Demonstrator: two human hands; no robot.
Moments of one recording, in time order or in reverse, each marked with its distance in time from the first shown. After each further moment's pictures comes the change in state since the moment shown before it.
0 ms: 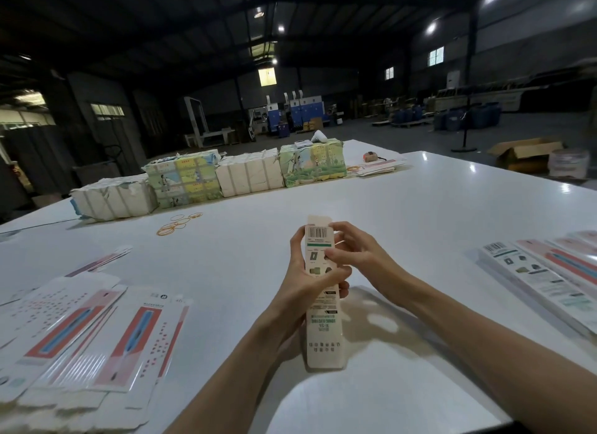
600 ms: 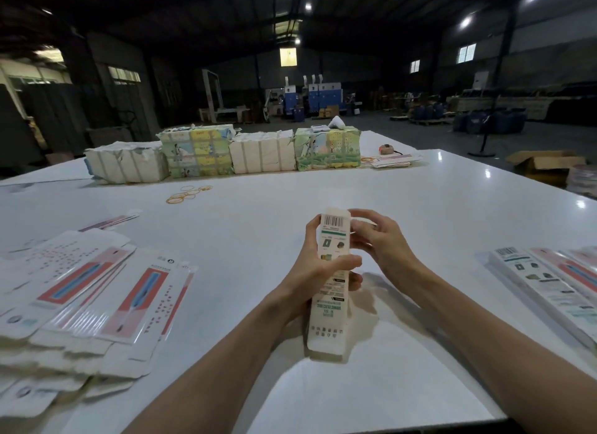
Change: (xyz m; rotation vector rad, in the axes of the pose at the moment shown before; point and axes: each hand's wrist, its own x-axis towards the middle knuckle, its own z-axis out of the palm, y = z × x) left_hand -0.007 -0.002 0.004 -0.061 -0.032 -0.094; right_hand 0.010 0.008 -0.009 0.043 0.175 0.072
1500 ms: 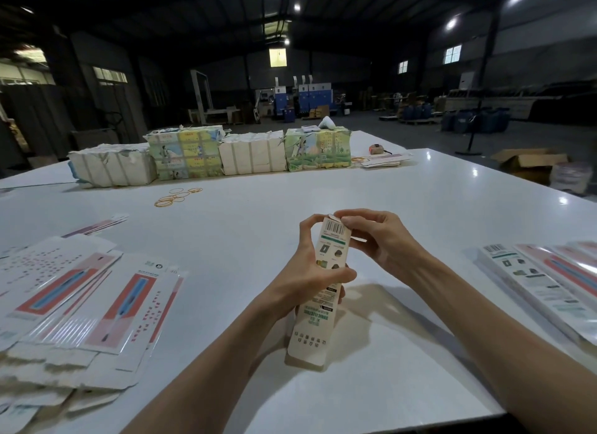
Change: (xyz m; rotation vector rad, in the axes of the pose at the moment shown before) left_hand -0.003 0.003 -0.004 0.277 -0.041 0.034; right_hand -0.001 -0.025 -0.013 0.211 -0.066 0.138
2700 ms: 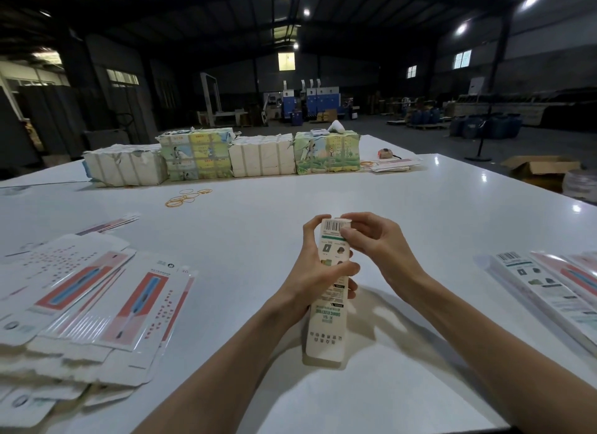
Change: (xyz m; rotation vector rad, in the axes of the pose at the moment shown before) left_hand 0.003 -0.001 -0.001 -0.199 0.093 -0.001; right_hand -0.010 0.018 0.022 -0.252 0.058 -0.243
